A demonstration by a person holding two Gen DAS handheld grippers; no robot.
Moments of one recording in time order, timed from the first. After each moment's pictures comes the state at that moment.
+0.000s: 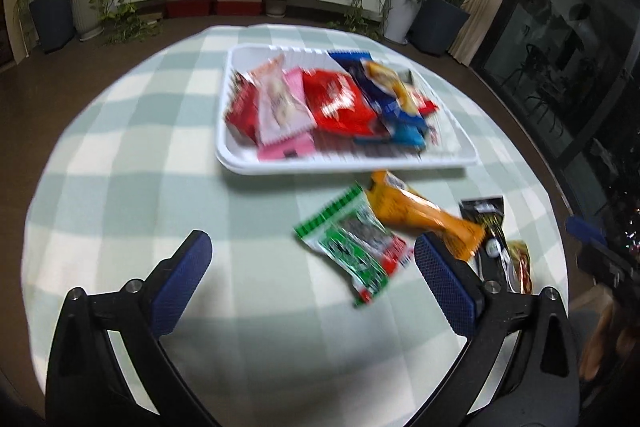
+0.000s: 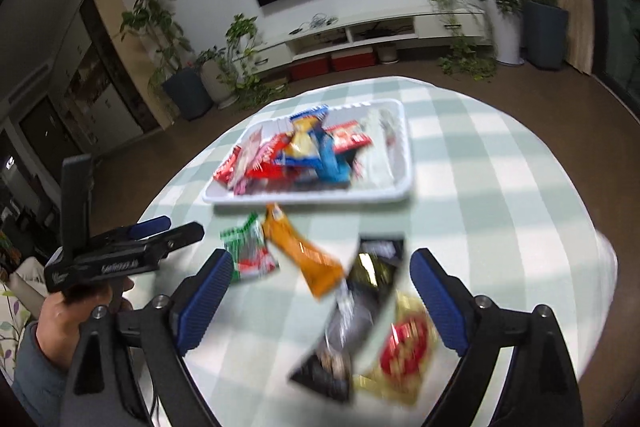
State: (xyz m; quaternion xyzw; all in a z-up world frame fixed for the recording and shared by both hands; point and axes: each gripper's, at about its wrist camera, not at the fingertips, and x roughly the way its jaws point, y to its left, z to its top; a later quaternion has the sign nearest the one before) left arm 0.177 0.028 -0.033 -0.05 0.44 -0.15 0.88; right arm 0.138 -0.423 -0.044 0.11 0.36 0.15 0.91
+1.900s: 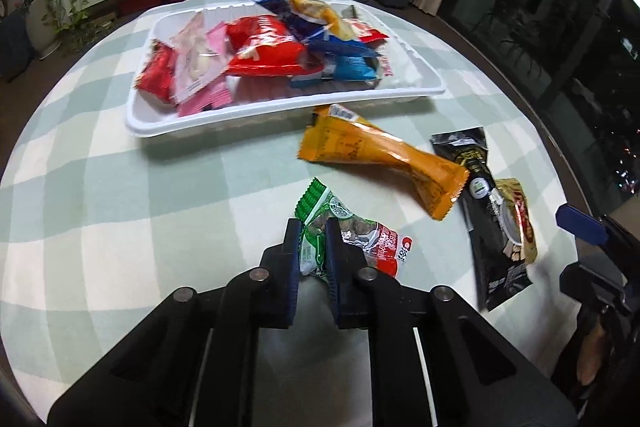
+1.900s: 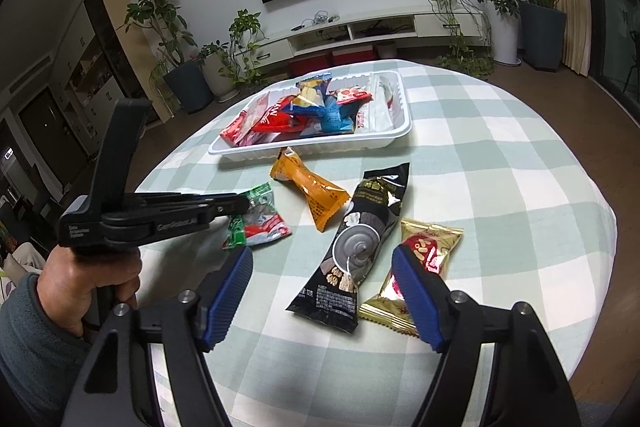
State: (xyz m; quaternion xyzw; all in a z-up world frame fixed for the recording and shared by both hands) left arm 0.183 -0.018 -0.069 0.02 0.48 -0.21 0.85; right arm 0.105 -0.408 -0.072 0.08 0.37 0.16 0.91
